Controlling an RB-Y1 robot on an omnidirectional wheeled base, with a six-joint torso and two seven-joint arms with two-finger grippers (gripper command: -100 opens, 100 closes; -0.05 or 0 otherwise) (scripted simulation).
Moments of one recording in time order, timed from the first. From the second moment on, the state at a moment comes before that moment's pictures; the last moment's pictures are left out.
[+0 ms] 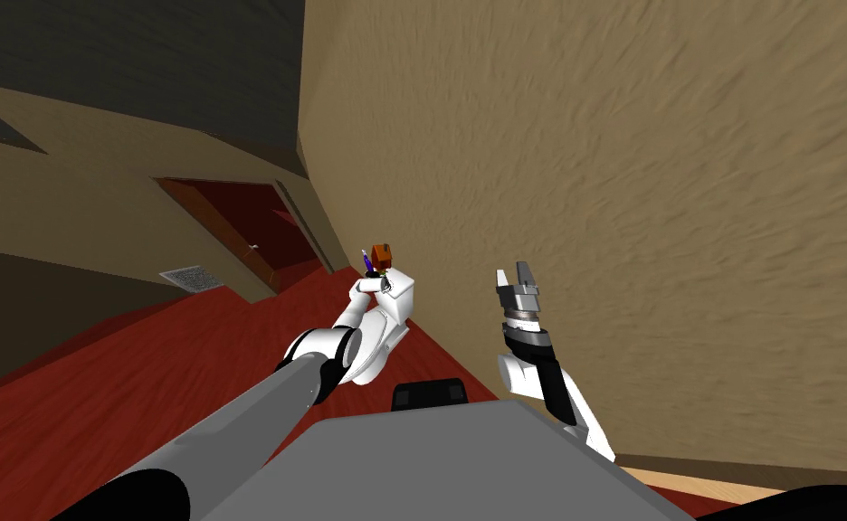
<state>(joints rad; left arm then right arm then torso) -0.85 0.22 0.15 -0.75 0.11 0.71 0.47 0.50 0.04 -0.04 -2.31 0.08 -0.49 -0.06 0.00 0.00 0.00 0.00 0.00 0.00</state>
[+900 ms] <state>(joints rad) -0.88 0.17 0.18 -0.83 0.15 0.66 0.48 0.50 0.04 -0.04 -2.31 0.08 -0.49 -0.06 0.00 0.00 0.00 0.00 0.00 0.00</state>
